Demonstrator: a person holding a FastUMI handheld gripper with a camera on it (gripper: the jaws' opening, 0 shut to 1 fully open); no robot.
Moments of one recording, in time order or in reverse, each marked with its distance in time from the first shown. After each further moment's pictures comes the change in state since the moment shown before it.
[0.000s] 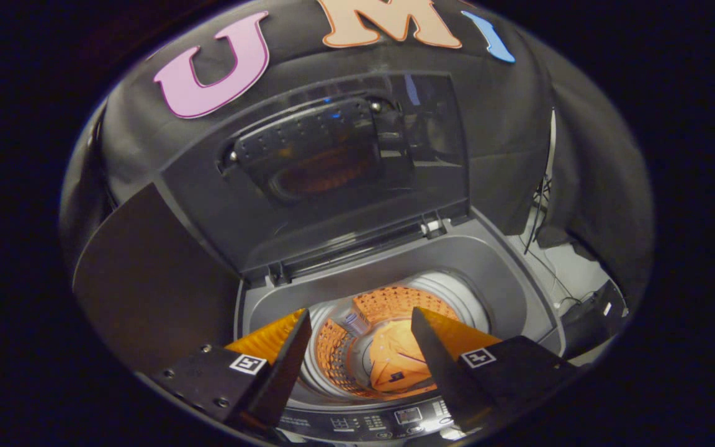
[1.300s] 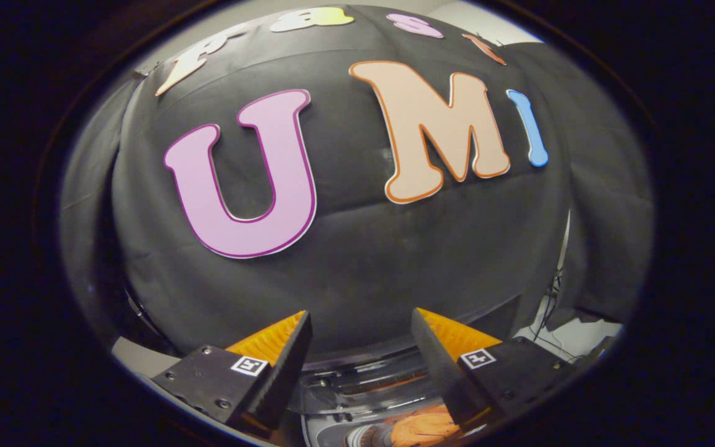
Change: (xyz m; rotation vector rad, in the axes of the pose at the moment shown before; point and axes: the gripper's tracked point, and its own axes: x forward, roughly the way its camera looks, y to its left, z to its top) arm 0.007 0.080 0.235 -0.050 -0.513 -0.001
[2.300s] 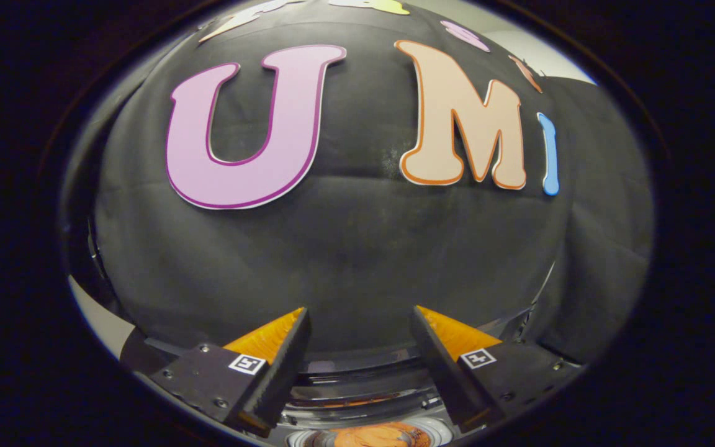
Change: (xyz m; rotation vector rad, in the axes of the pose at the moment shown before) arm 0.045 -0.018 -0.038 -0.211 0.018 -0.079
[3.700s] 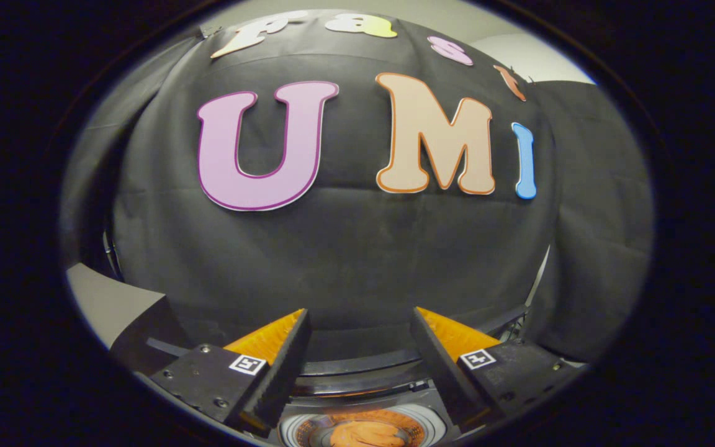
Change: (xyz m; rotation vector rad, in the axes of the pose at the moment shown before) arm -0.085 -0.016 -0.019 0.015 -0.093 0.013
